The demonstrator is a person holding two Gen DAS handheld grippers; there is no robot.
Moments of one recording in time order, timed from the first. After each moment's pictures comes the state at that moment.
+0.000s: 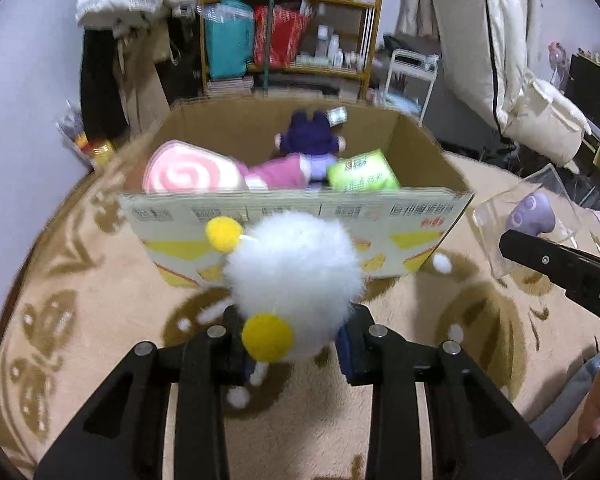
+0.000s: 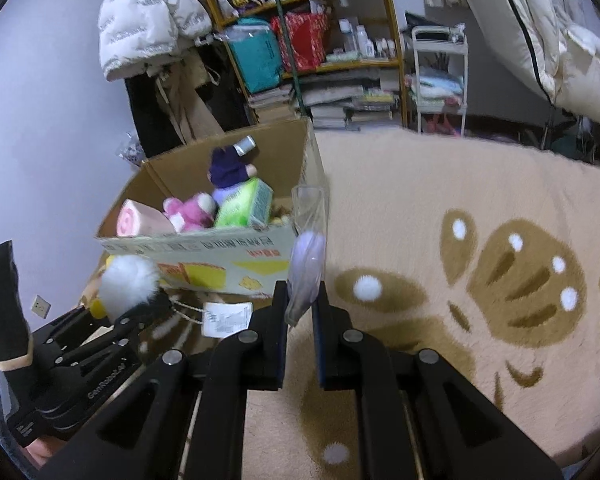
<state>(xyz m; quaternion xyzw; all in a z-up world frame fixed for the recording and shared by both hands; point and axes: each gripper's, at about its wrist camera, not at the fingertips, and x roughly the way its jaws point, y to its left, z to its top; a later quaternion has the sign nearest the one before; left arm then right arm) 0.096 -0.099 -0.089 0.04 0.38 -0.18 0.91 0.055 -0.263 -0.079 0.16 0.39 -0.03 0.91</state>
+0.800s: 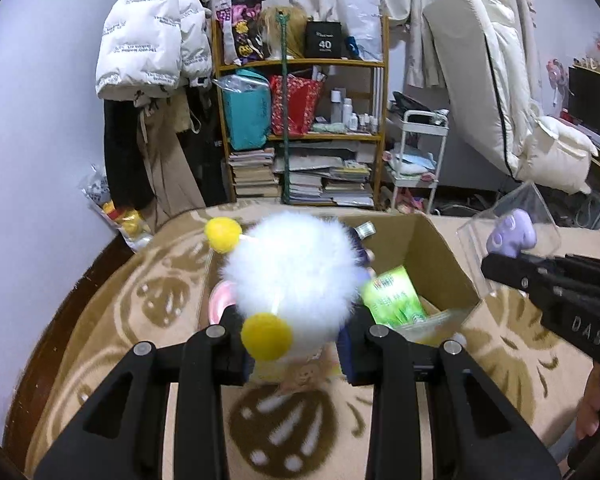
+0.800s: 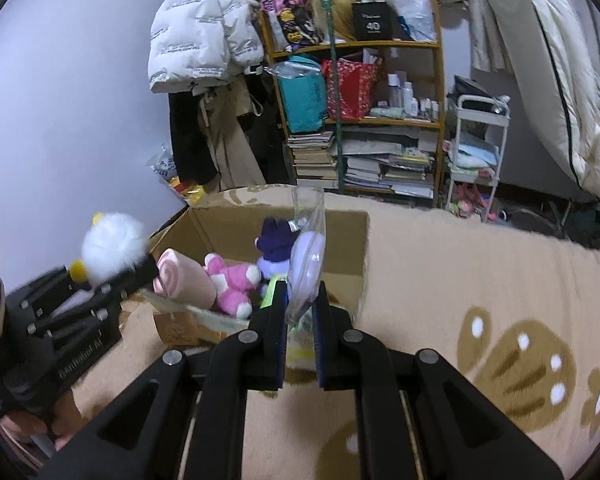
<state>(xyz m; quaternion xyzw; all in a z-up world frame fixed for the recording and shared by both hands) 0.123 -0.074 -0.017 0.07 0.29 -0.15 0.94 0.097 -0.239 -0.031 0.08 0.33 0.02 0.94</state>
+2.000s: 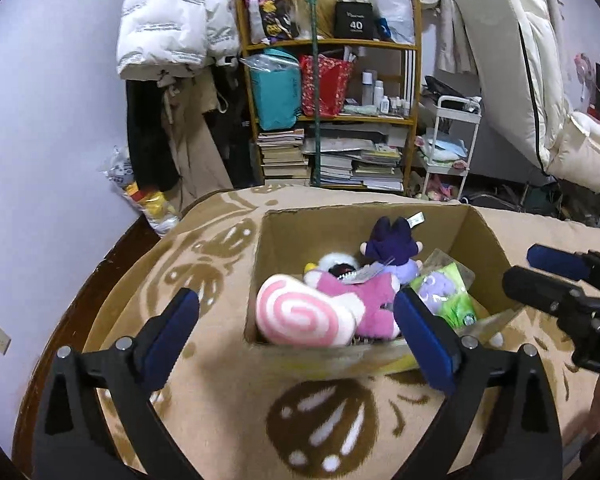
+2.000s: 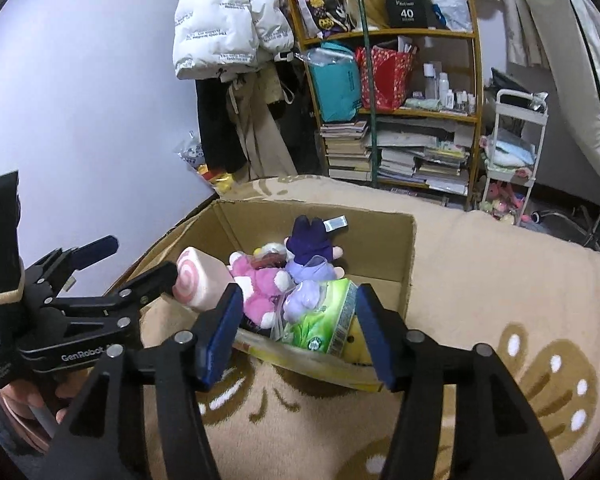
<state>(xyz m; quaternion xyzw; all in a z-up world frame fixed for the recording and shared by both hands) 0.143 -0.047 -0.025 0.07 0.33 -0.11 0.94 0.118 -0.222 -0.037 0.09 0.35 0.08 0.93</state>
